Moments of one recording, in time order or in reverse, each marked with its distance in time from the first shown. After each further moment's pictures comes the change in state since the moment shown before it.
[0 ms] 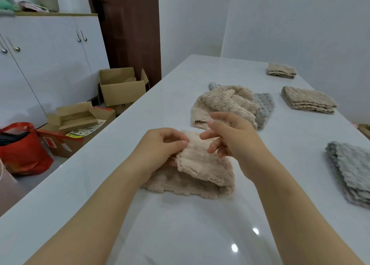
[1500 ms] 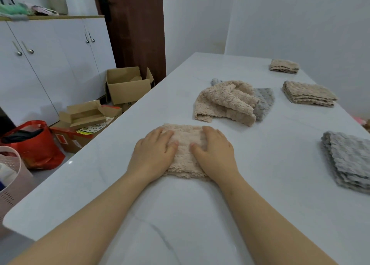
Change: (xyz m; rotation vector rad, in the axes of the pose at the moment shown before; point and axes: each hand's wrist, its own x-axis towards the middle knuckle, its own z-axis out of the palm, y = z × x) left_hand -0.006 -0.045 -0.008 1.045 0.168 0.229; right_hand 0.000 0.069 0.031 -0.859 0.170 -0.239
